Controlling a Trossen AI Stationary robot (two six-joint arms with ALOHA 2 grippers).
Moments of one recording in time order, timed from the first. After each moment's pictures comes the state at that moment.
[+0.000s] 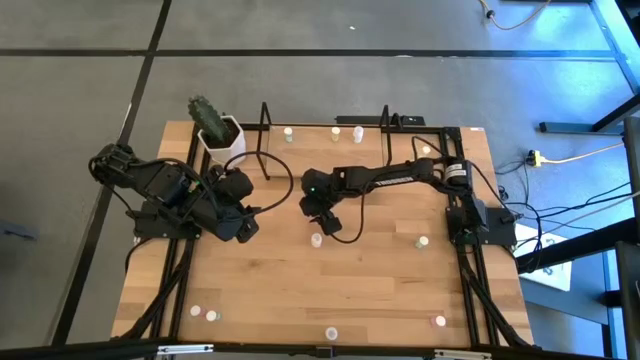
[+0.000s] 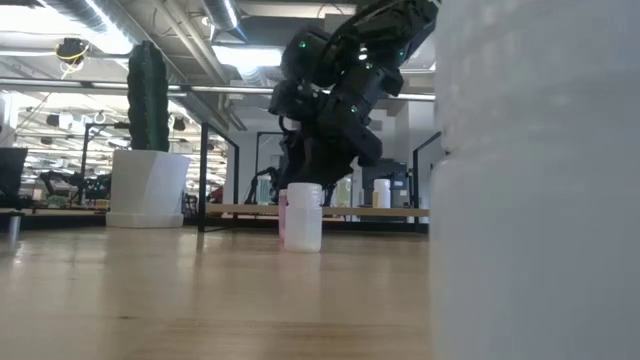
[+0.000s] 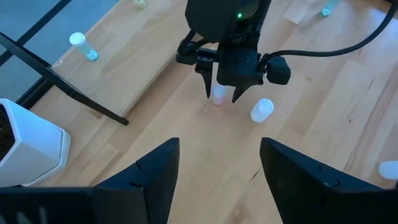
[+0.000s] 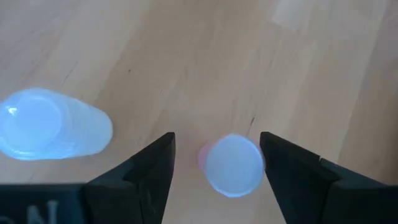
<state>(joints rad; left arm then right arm) -0.46 1.37 1.70 -1.52 -0.59 -1.01 -0.09 2.09 1.50 -0.41 -0.20 -0.51</state>
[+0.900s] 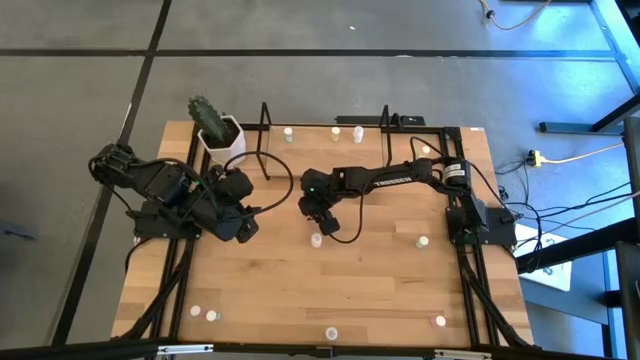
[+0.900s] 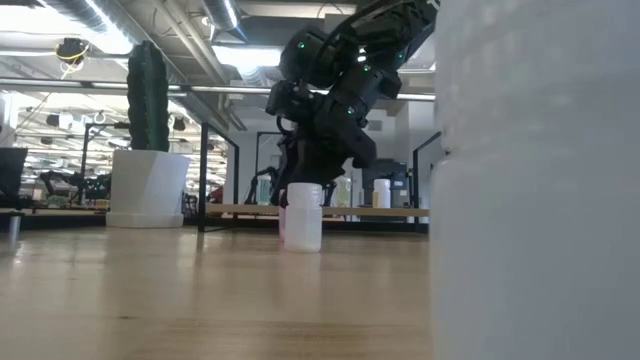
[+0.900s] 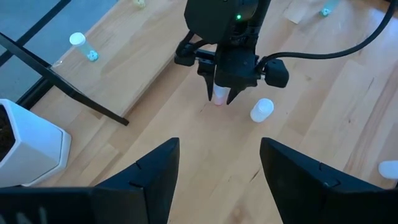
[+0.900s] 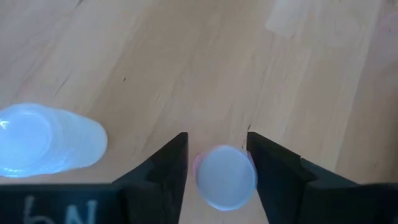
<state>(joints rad) -0.46 1.37 1.70 -1.52 -0.59 -1.01 -0.10 2.10 1.50 -0.38 -0.20 -0.48</state>
